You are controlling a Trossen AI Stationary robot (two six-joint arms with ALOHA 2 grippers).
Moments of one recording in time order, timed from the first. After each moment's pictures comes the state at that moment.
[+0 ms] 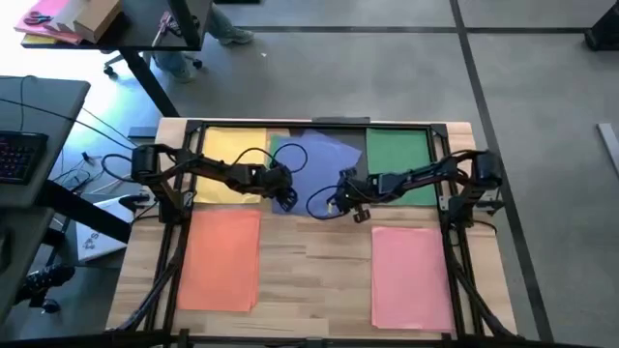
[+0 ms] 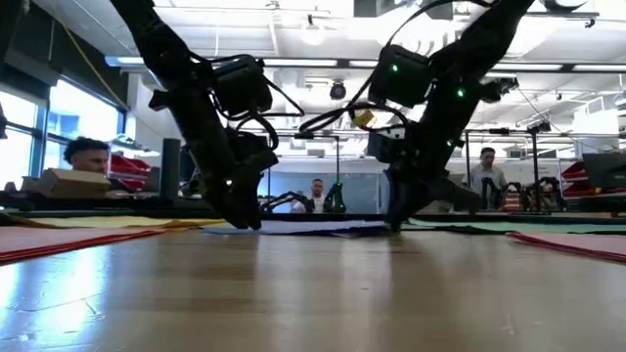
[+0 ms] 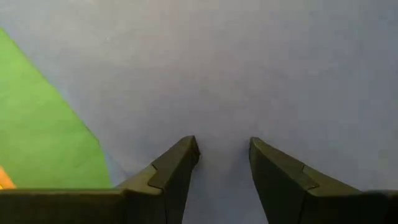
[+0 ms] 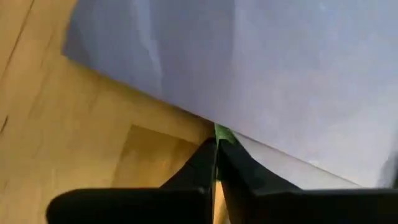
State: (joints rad) left arm 0.19 1.72 0.81 -0.18 -0.18 -0.57; right arm -0.10 1.74 0.89 -0.26 0.27 -0.61
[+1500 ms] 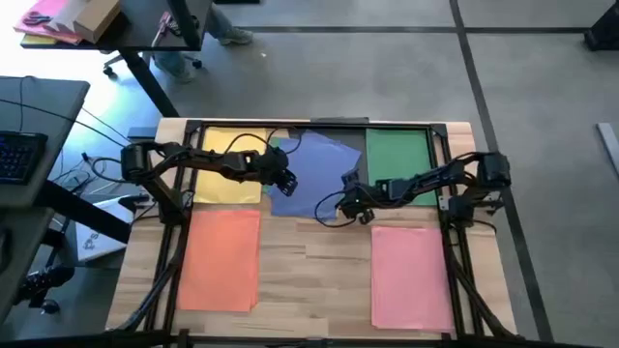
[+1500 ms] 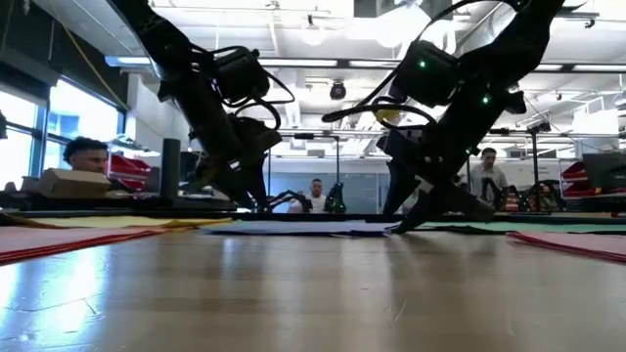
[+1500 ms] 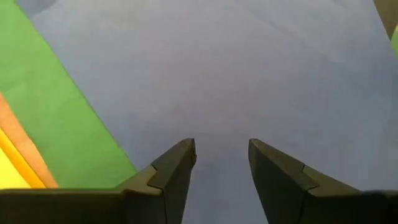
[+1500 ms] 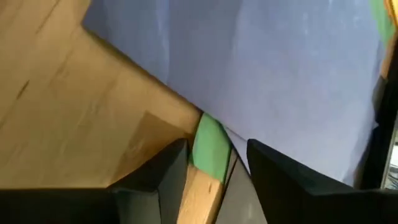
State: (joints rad) left arm 0.31 1.64 0.83 -0.16 -0.16 -0.55; right arm -0.07 1.73 0.71 0.04 0.34 -0.77
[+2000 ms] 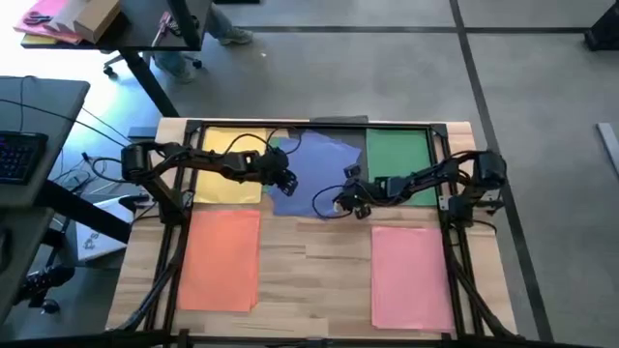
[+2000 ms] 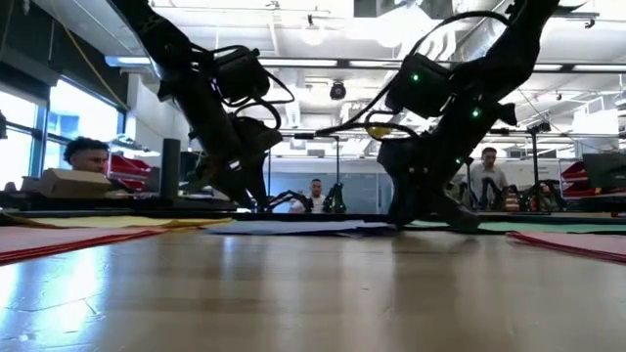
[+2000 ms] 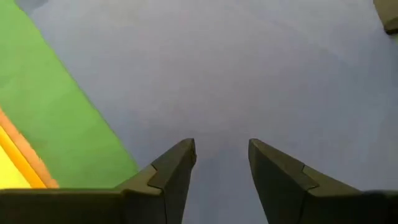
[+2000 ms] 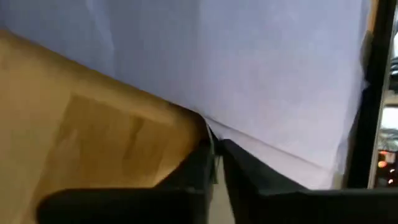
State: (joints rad) left arm 0.31 1.64 0.83 -0.16 -0.17 -0.57; right arm -0.12 1.74 0.71 0.04 0.37 -0.68
